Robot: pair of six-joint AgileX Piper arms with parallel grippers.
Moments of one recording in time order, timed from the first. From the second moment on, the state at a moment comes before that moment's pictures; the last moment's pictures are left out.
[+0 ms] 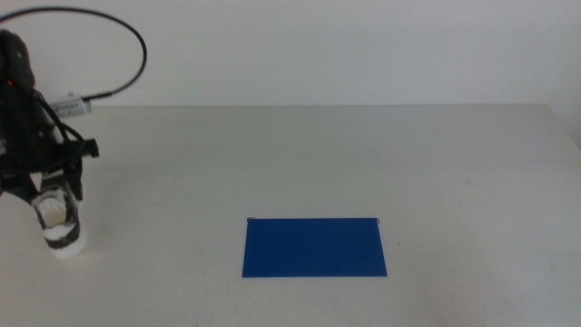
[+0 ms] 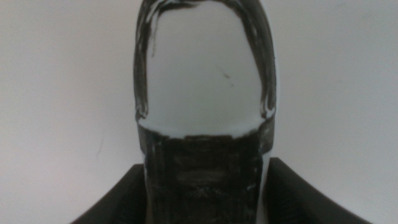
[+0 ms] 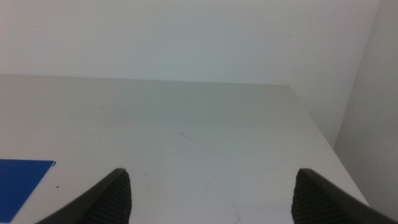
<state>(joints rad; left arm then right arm) 0.16 2.06 -1.64 0.00 1.21 -0.21 -0.03 -0.01 0.03 0.04 0.17 -0.06</state>
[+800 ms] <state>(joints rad) -0.21 1.86 -1.59 0.01 1.23 -0.48 -0.03 -0.01 0.03 0.04 0.17 -0.06</state>
